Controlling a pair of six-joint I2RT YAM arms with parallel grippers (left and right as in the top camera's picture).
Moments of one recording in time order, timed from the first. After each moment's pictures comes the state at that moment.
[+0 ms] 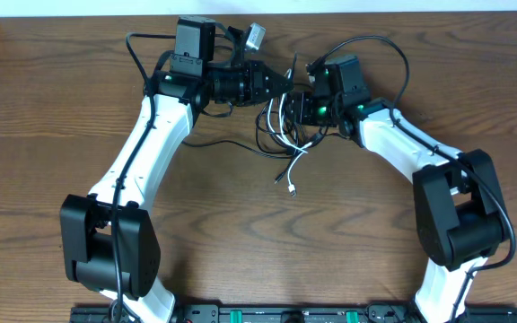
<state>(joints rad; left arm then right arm) -0.23 1.80 1.48 -0.44 1.02 -0.46 0.37 1.99 1.30 -0.14 -0.47 0.53</state>
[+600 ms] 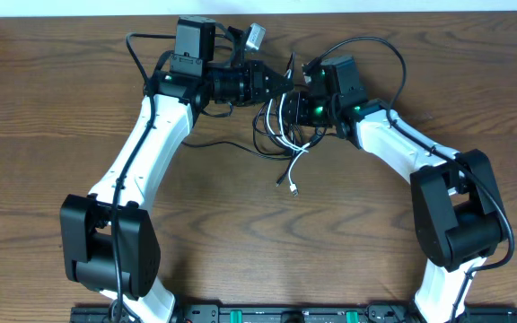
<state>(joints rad) -0.23 1.80 1.48 -0.44 1.02 -0.46 0.39 1.99 1.30 -0.12 -0.51 0.57</state>
